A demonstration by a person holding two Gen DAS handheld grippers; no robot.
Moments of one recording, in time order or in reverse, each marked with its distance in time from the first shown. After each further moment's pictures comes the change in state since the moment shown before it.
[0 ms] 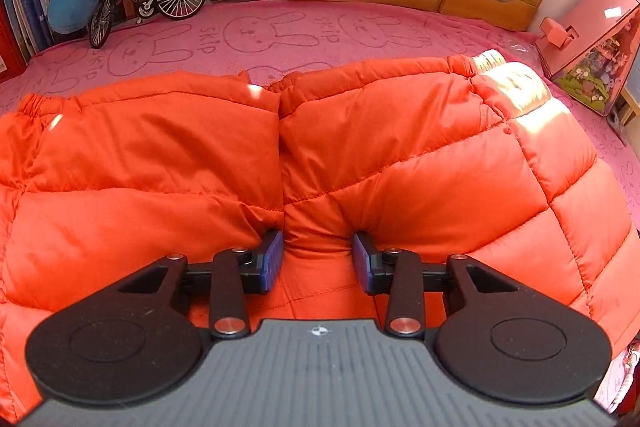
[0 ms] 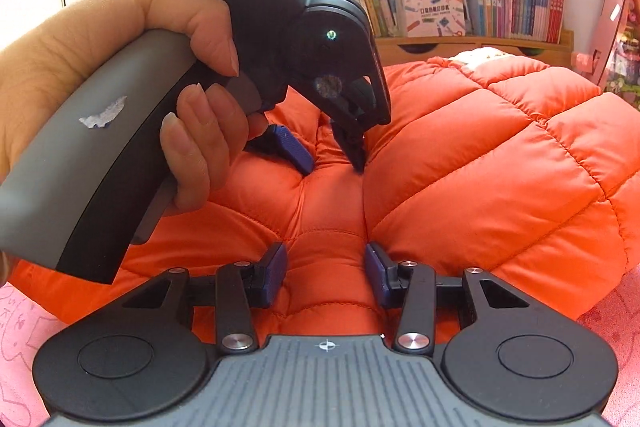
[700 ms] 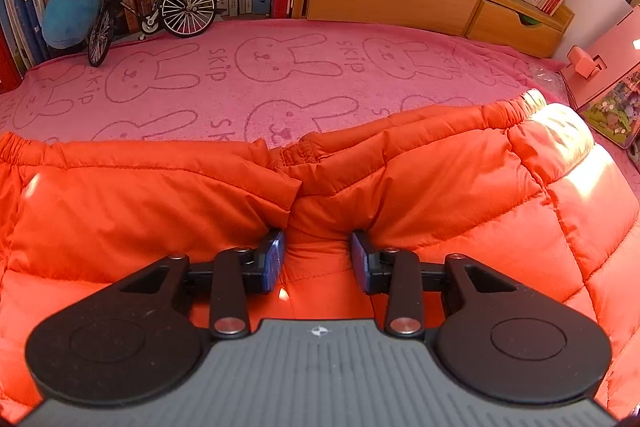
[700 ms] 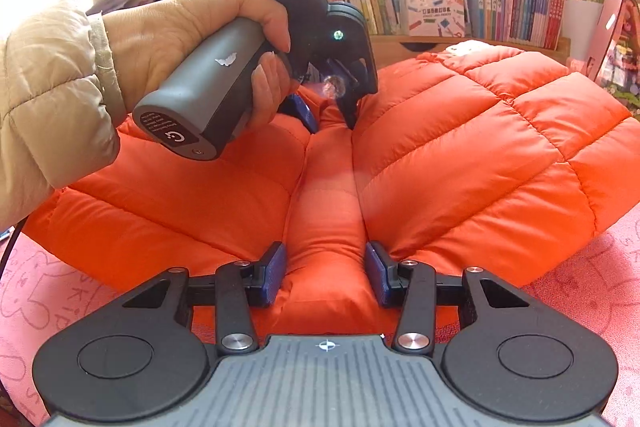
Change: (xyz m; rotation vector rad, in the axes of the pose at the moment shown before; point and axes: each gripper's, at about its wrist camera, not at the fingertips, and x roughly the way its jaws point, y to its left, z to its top) left arm 0.025 0.009 0.027 -0.027 -0.032 0.025; right arm -0.026 0.007 -0.025 -0.051 0.004 -0.021
